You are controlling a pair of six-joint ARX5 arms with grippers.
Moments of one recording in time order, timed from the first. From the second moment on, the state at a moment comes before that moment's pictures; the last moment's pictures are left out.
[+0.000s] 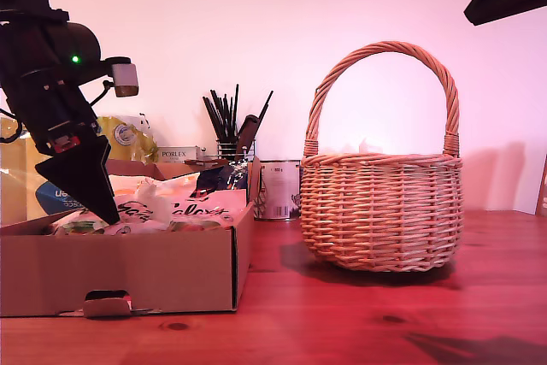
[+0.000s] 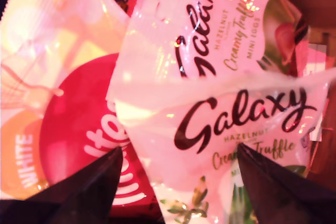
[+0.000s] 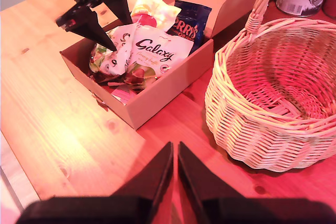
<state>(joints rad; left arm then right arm) -0.21 1.80 1.27 -0.74 0.38 0.89 0.41 0.68 0.67 -0.52 -0.36 -0.16</state>
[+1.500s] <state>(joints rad) -0.24 1.80 1.47 -1.05 0.44 0.87 0.41 0.68 0.67 -0.52 -0.36 -0.16</state>
